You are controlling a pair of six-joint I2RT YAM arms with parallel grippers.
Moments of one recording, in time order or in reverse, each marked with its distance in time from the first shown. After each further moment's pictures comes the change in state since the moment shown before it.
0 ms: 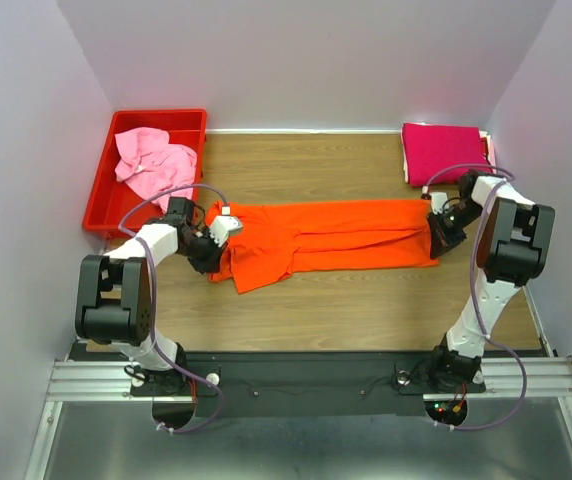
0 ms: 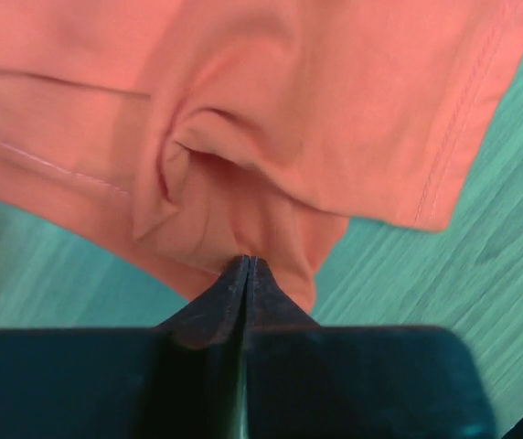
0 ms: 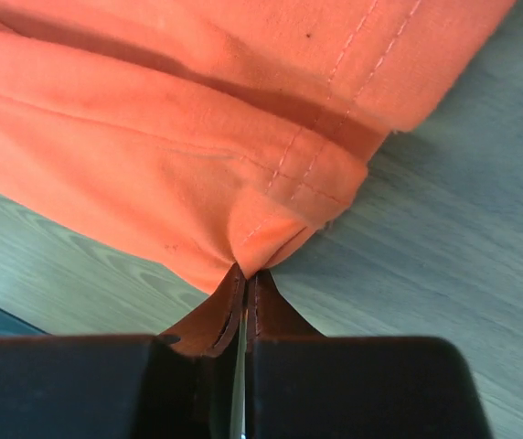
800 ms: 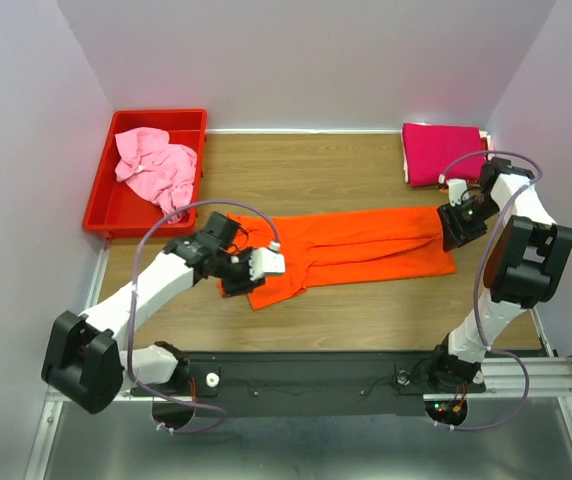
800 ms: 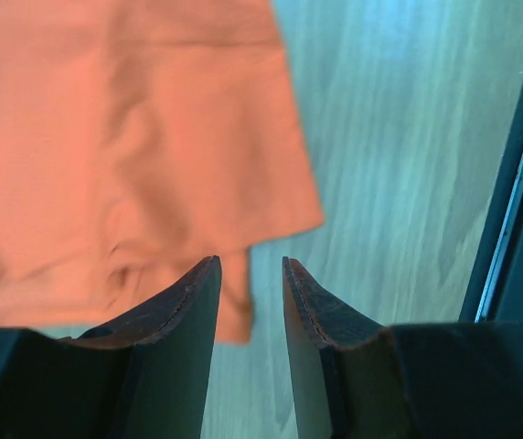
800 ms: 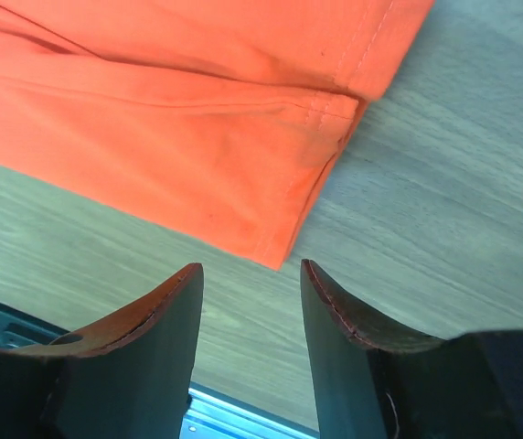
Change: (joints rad) left arm -0.404 -0.368 -0.043 -0.158 -0.028 0.108; right arm -0.060 -0.193 -0.014 -0.051 0.037 -0.066
